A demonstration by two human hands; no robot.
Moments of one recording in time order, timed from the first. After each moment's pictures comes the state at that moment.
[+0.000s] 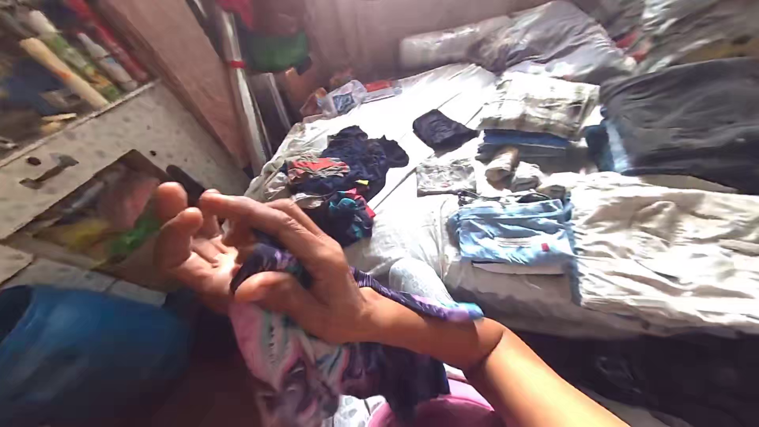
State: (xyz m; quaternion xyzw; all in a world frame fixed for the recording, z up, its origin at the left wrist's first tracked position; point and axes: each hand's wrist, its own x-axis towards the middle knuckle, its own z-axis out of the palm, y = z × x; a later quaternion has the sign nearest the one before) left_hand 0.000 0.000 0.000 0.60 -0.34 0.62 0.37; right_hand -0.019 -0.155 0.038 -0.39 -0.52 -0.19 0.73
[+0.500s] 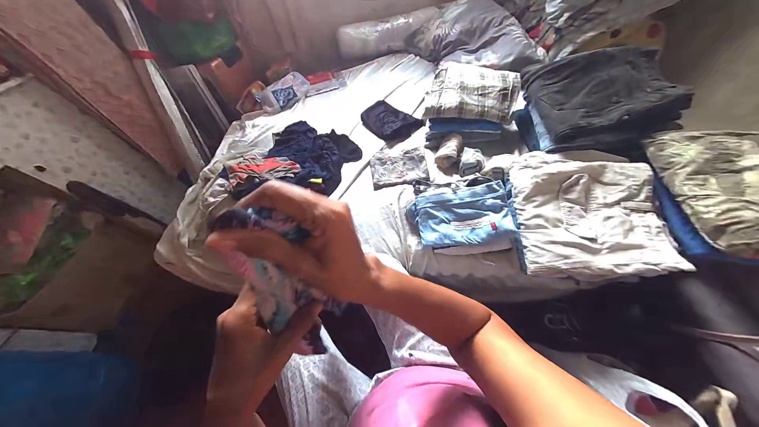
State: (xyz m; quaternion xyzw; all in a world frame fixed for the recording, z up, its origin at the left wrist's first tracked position) left_hand -0.068 -0.068 -0.025 0.89 -0.07 0.27 0.36; right_hand 0.029 -0.208 0.032 -0.55 -0.45 -0.27 0.65
